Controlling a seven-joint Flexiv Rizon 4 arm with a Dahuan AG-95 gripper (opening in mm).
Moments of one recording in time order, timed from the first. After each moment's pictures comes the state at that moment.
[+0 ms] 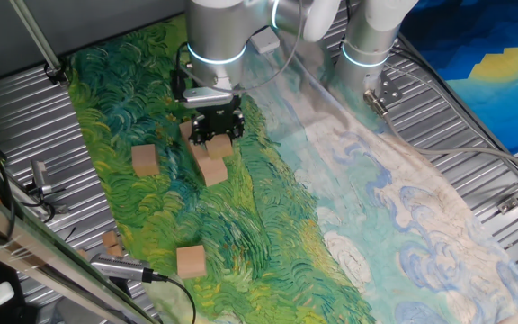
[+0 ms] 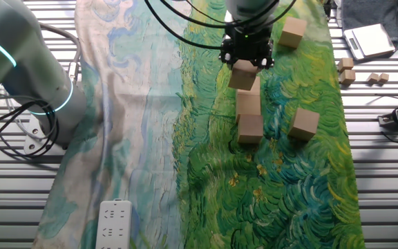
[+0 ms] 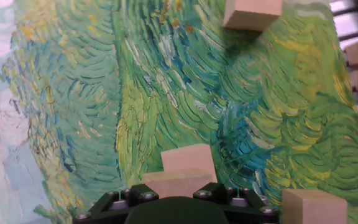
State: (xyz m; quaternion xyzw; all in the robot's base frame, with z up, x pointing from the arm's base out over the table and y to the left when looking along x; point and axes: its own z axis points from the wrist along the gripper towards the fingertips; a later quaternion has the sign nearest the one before) arm 0.474 0.076 0.136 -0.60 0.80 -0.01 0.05
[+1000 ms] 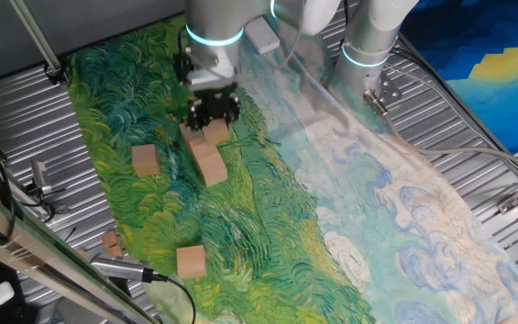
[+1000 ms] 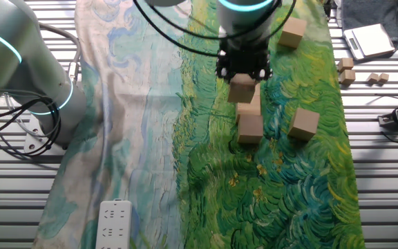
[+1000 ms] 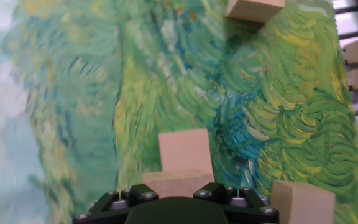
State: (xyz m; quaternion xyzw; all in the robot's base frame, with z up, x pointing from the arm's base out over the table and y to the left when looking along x) arm 0.464 0.023 0.144 -0.68 0.73 -0.02 0.06
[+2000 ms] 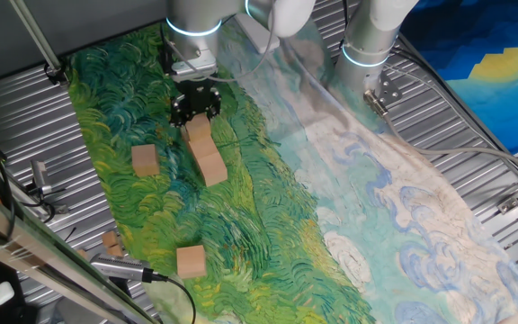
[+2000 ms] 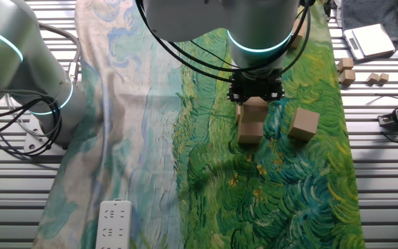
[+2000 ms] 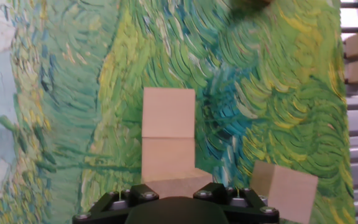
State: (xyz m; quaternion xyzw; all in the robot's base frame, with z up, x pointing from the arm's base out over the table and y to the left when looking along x) arm 0.494 -0.008 0.118 -0.69 0.72 -0.03 0.08
